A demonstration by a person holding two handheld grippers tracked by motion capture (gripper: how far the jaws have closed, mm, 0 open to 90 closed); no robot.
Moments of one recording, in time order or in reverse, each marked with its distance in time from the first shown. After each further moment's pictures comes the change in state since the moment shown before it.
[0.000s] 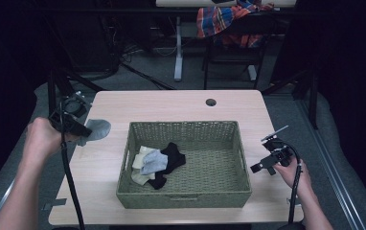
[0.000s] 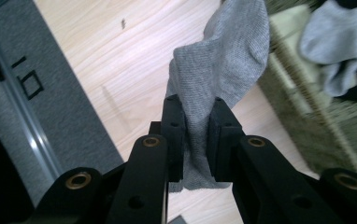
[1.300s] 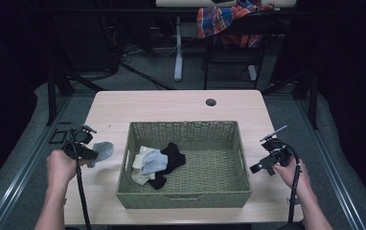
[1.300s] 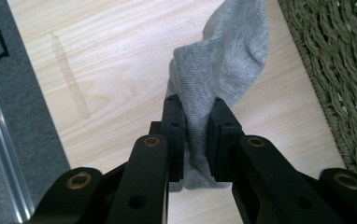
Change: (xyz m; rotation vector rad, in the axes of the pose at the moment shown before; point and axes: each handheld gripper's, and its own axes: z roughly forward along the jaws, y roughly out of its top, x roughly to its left) left arm -0.003 -0.048 0.111 0.008 -0.043 -0.175; right arm 0.003 0.001 0.000 0.016 -0.005 -0.018
